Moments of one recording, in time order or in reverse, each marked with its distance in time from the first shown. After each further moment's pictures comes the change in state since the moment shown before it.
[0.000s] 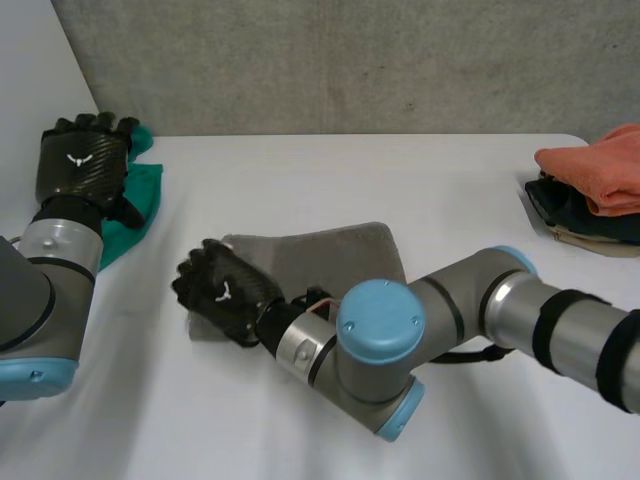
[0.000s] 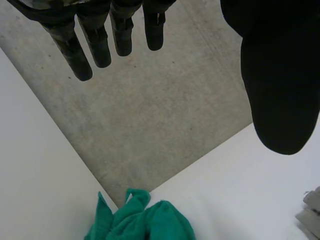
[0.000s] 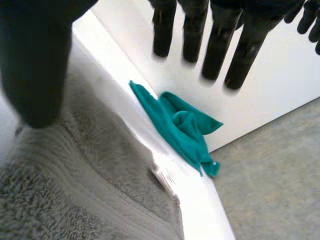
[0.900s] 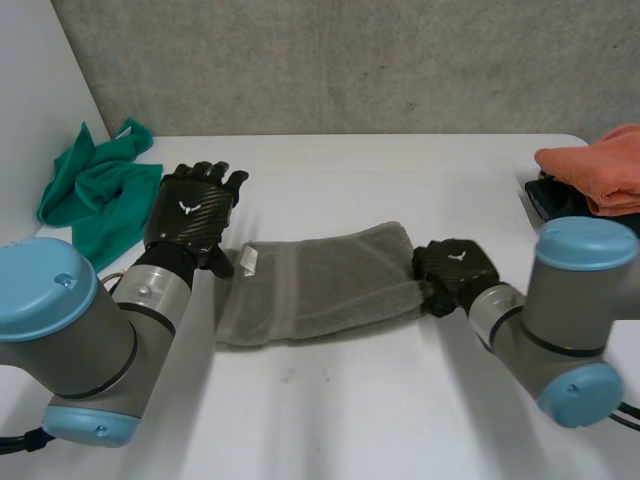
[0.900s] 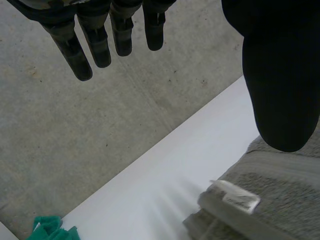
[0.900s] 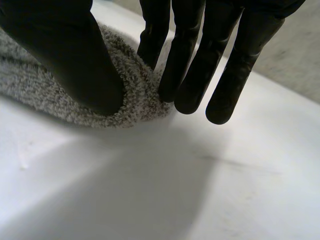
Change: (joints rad) left arm -0.222 -0.114 0.004 0.000 0.039 0.013; right arm -0.471 -0.331 0.428 0.289 0.283 0.478; left_hand 0.000 0.000 0.000 0.000 0.000; right_hand 0.559 0.730 0.741 0.737 0.657
